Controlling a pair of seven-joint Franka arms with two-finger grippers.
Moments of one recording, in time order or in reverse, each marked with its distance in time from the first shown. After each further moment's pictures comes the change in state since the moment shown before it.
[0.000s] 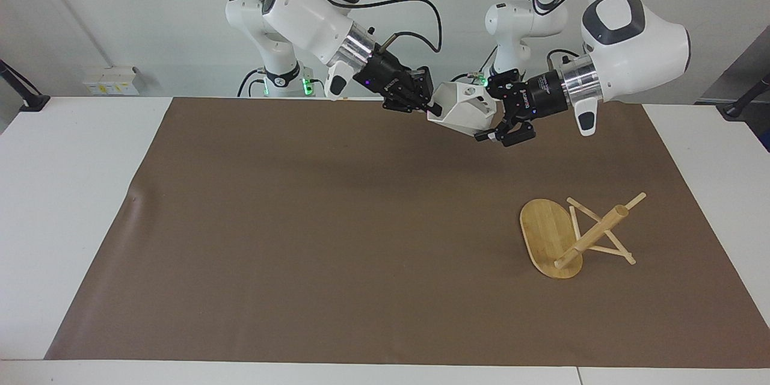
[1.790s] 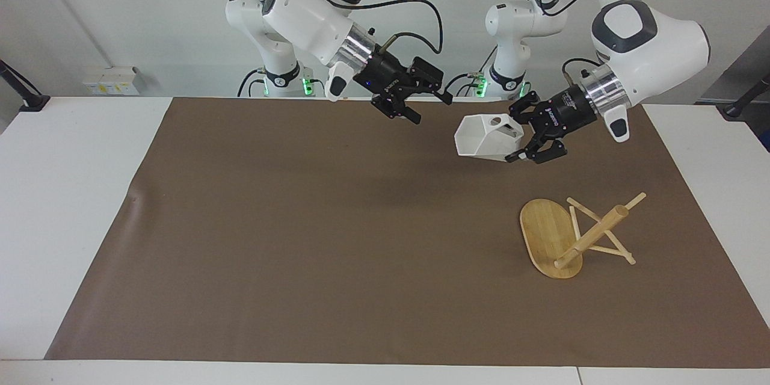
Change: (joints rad) left arm 0.052 -0.041 0.020 -0.120 0.254 0.195 -0.002; right arm 0.004 0.009 0.001 0.008 -0.030 0.015 -0.005
